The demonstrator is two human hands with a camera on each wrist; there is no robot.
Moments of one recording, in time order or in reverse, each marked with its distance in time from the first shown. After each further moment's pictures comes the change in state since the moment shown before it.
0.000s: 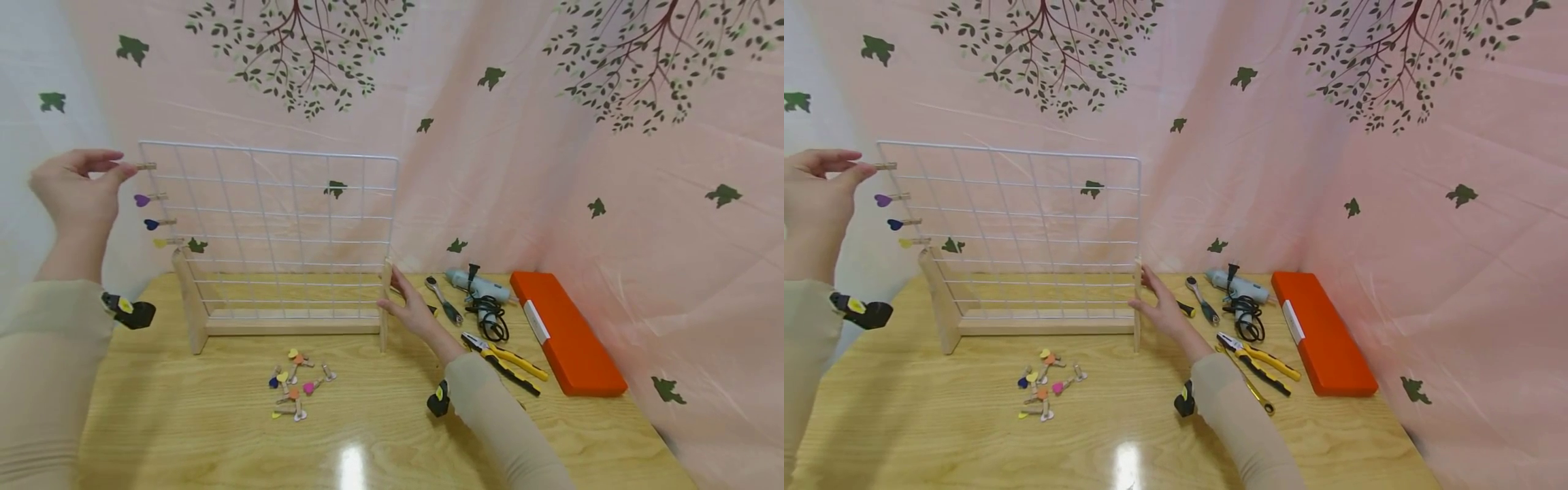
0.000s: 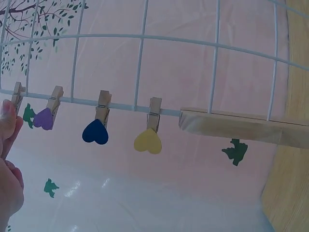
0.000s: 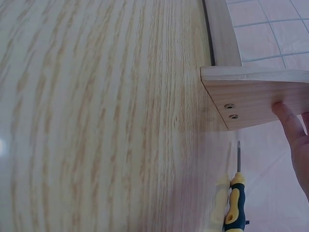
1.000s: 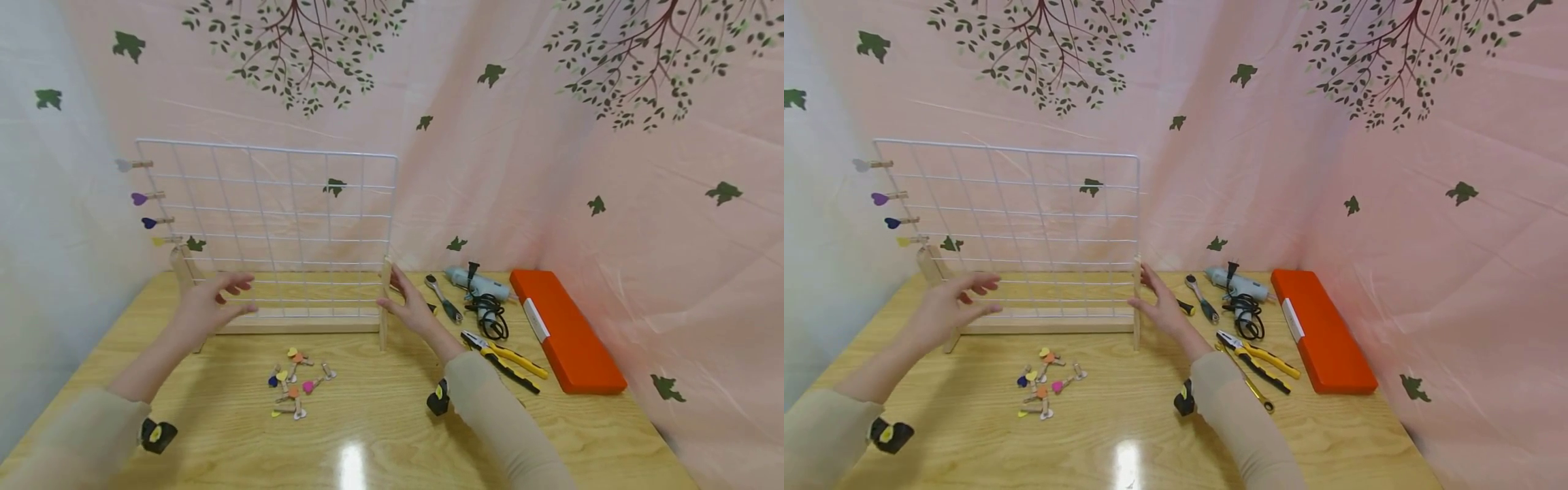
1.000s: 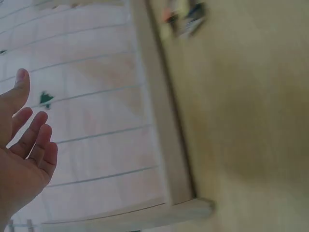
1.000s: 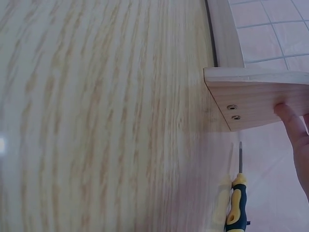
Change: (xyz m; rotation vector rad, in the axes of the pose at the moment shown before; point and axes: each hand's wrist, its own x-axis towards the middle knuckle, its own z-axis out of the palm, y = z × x) left_hand -0.145 -0.086 0.053 0.322 -0.713 0.523; right_hand -0.001 -0.002 0.000 0.008 0.025 -0.037
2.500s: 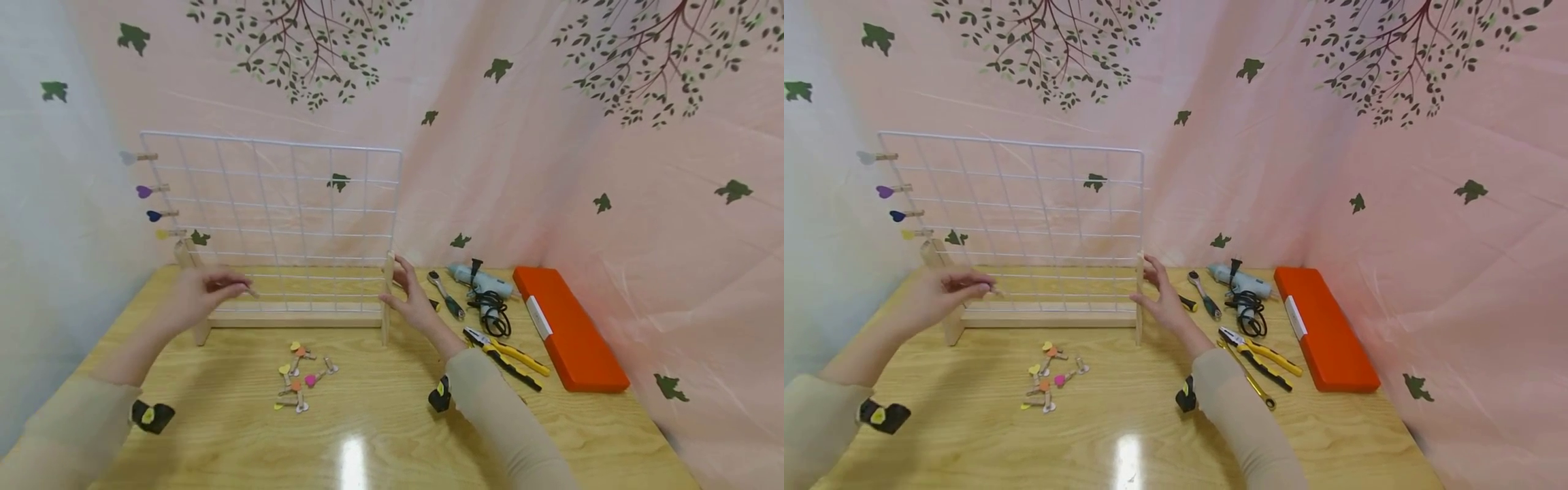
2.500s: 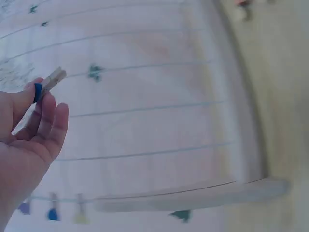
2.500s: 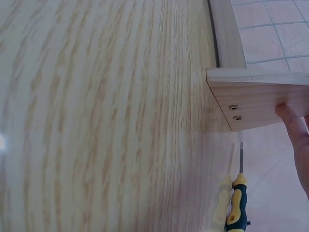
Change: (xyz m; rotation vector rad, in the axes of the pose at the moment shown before) left_hand 0.001 -0.002 -0.023 -0.119 -0.097 0.043; right_hand 0.001 0.003 0.002 0.086 0.007 -0.110
